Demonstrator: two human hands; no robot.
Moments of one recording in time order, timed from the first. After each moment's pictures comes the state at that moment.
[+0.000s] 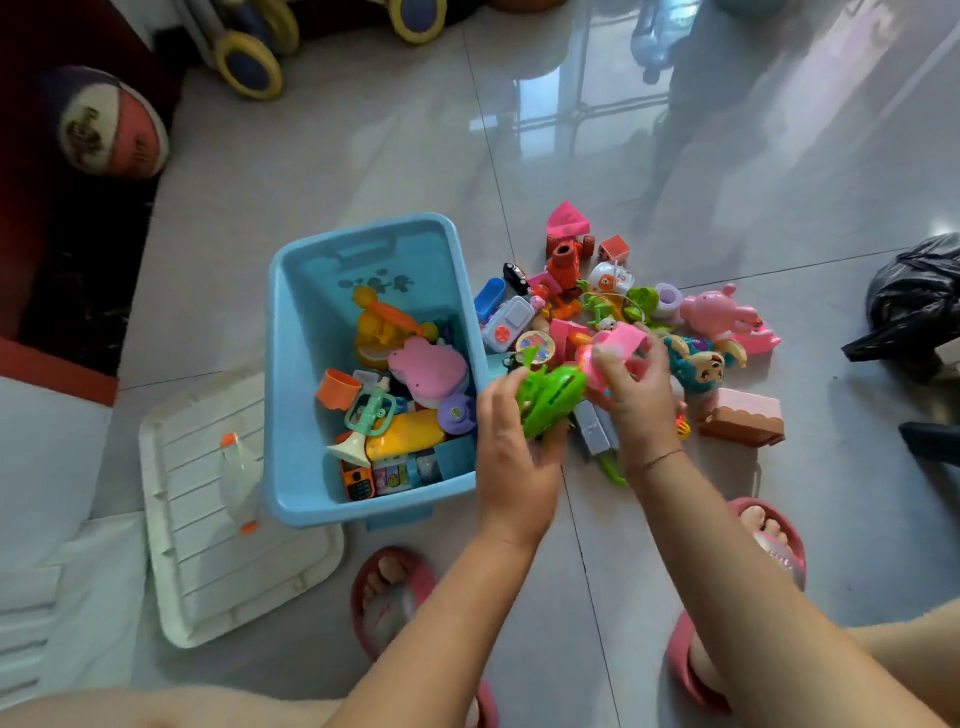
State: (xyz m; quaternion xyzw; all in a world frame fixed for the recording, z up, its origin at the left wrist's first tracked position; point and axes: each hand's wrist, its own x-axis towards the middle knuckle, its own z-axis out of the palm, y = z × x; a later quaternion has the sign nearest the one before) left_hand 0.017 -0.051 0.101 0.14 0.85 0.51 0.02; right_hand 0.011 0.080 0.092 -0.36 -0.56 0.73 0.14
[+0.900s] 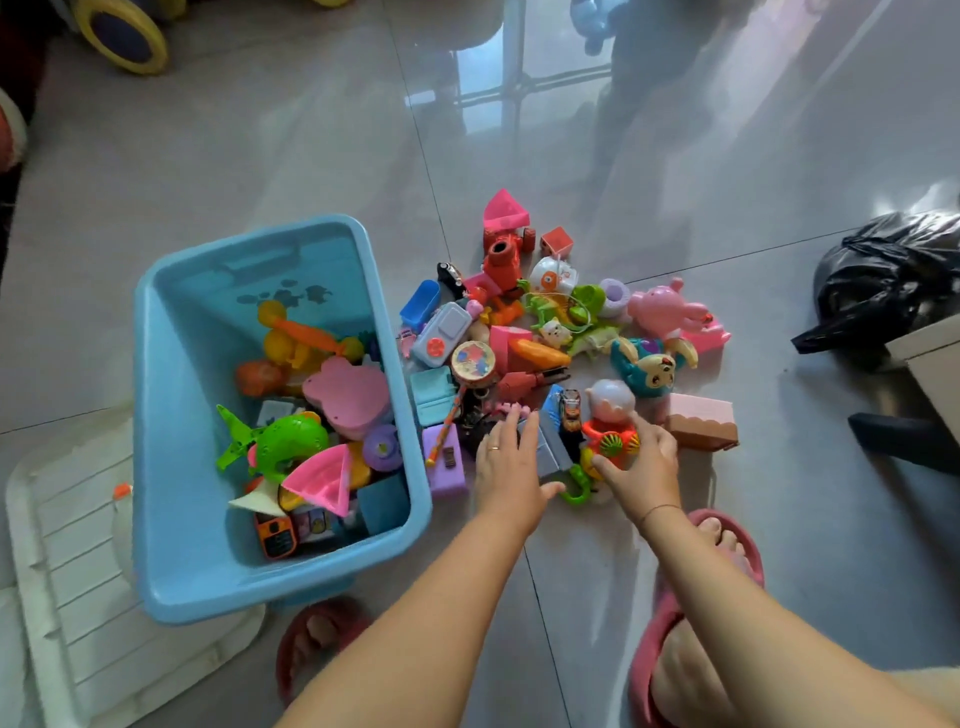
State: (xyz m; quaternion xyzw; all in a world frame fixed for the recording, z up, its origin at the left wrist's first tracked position) left_hand -0.013 0.023 -0.021 0.26 0.92 0.12 0.27; right_hand 0.067 0.167 -0.043 -0.47 -0.78 0.41 -0.04
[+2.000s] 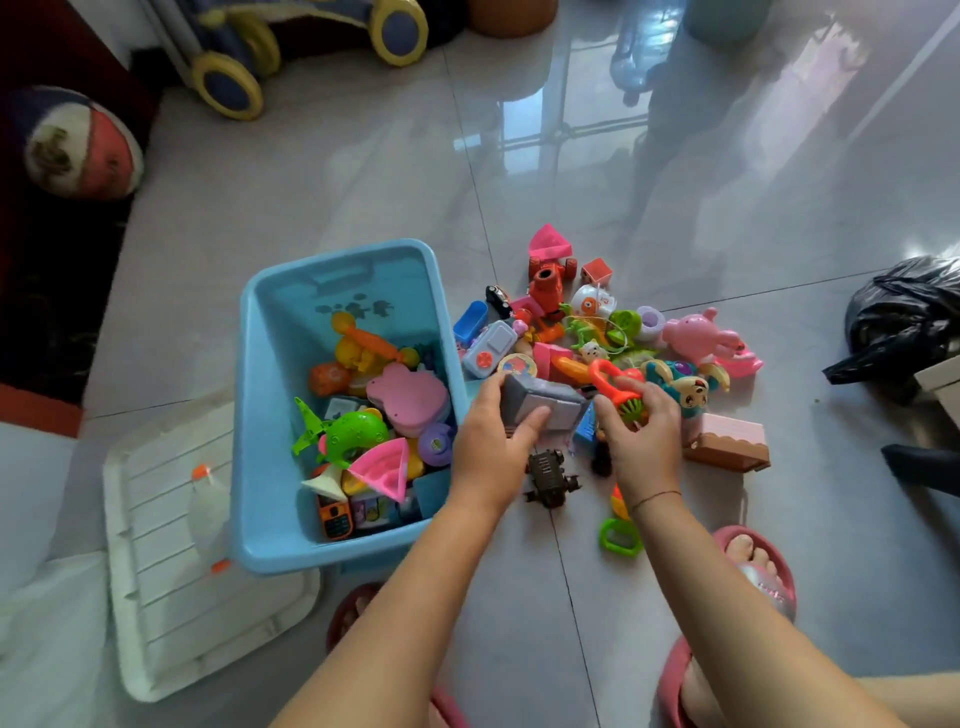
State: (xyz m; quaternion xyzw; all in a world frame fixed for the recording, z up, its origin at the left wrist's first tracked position) left_hand -0.042 -0.036 0.088 0.13 0.86 0.47 0.14; right_hand 0.020 0.105 0.066 -0.39 -0.74 0.52 0.17
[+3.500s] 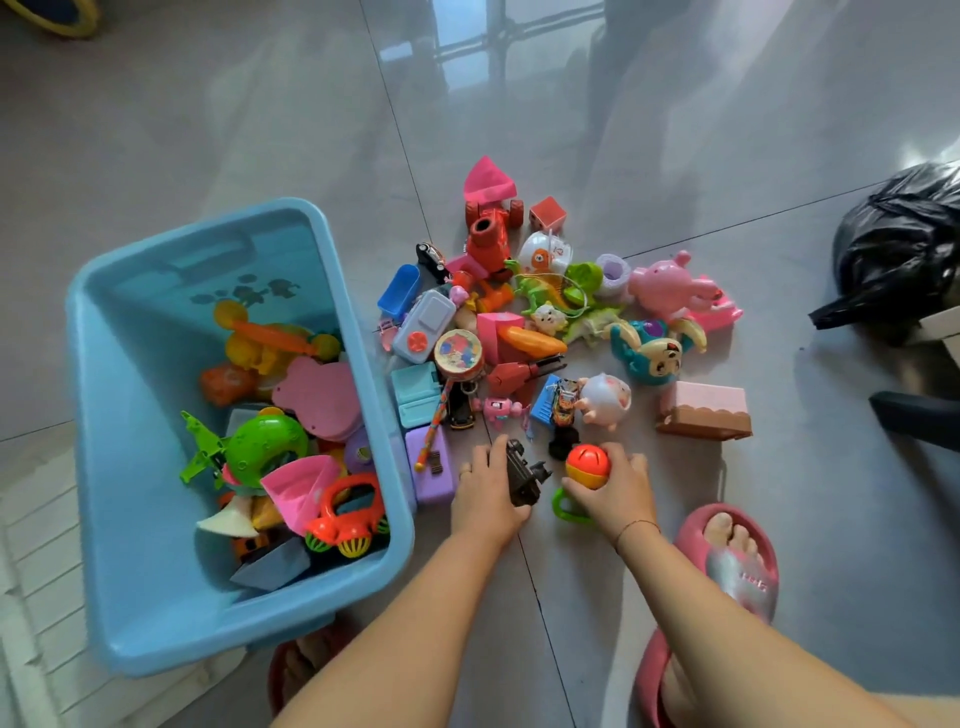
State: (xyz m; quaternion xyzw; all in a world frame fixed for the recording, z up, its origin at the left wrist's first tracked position) left_hand -0.017 0.003 -0.072 0.20 0.91 0.14 0.34; right_hand 0.071 0.146 -0.091 -0.47 -0.78 0.40 -0.13
